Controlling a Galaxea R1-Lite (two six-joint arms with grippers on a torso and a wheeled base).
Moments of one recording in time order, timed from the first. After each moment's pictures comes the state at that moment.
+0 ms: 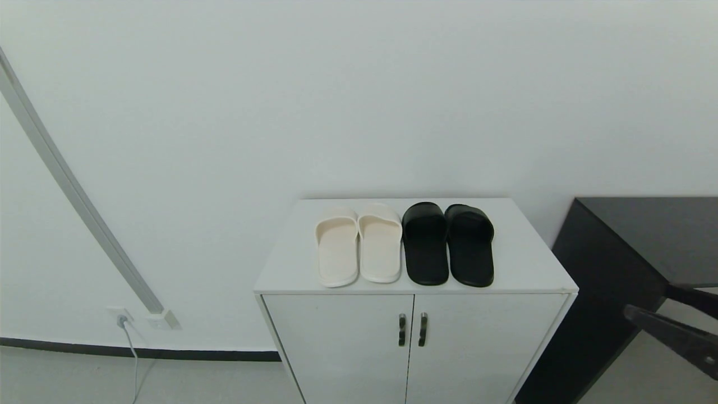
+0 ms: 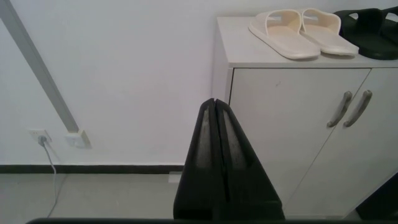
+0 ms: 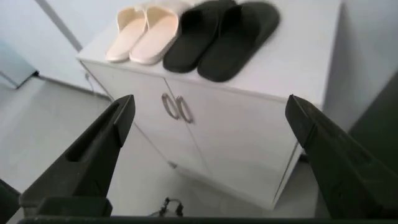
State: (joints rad) left arm 0.00 0.00 0.00 0.00 0.03 0.00; right arm 0.39 0.96 -0.36 -0.38 0.08 0.14
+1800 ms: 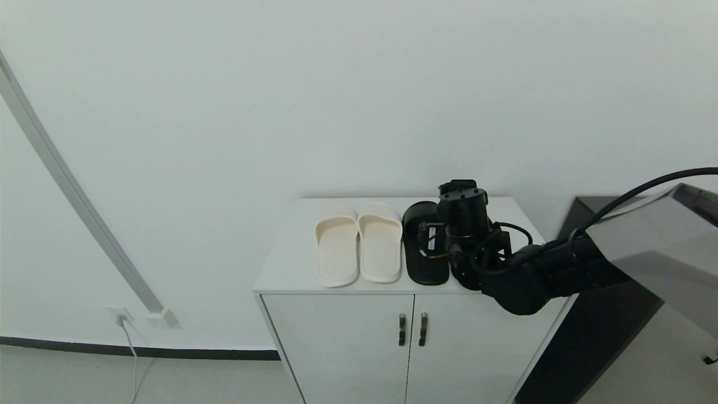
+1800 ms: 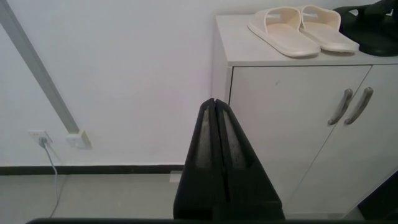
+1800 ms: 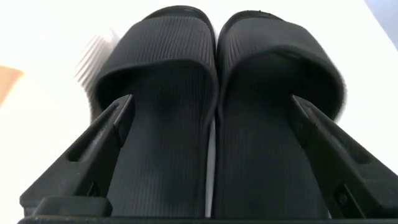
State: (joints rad) left arm 0.00 0.00 0.00 0.00 0.02 0.02; right arm 0.65 2.17 -1.31 -0.57 -0.67 0.22
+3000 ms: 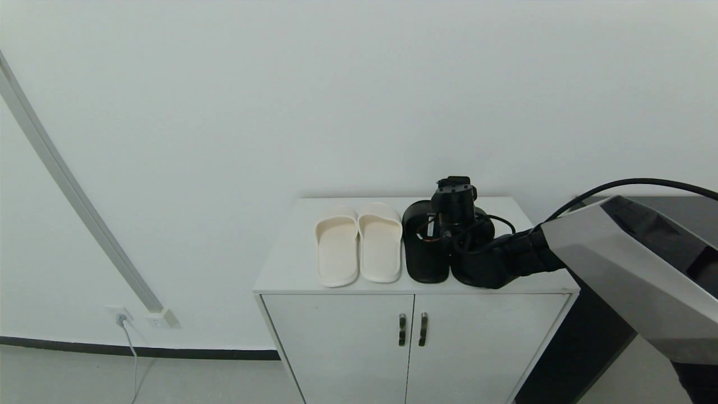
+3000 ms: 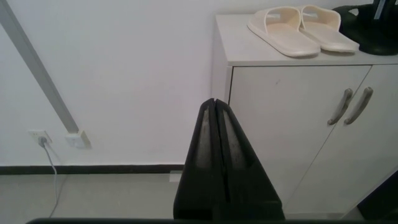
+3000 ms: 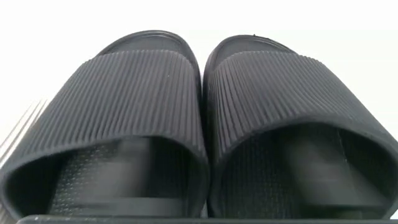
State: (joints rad) left arm 0.00 0.00 0.00 0.00 0.02 0.01; right arm 0.57 2.36 -1.59 -0.52 -0.68 0.20
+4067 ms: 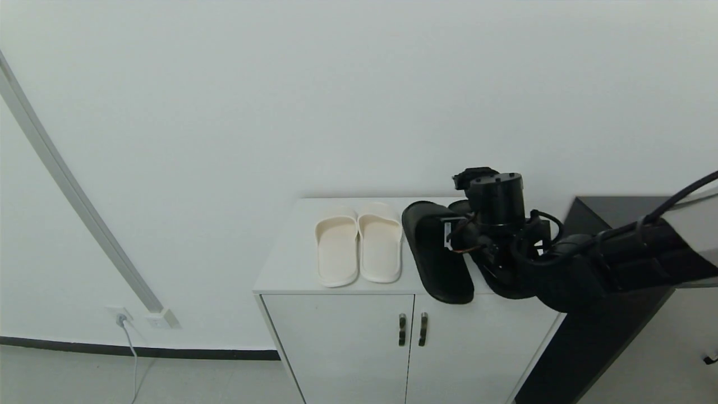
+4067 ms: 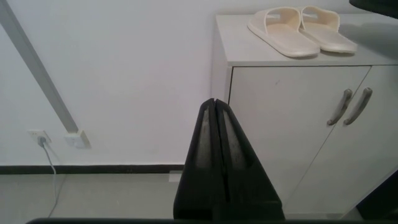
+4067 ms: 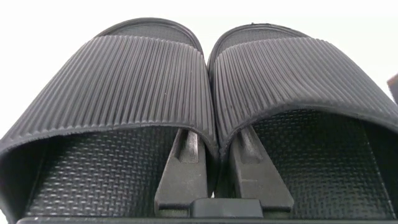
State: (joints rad) left arm 0.00 0.00 0.00 0.00 0.03 0.01; right arm 0.65 1.99 -1.17 -0.53 -0.51 0.16
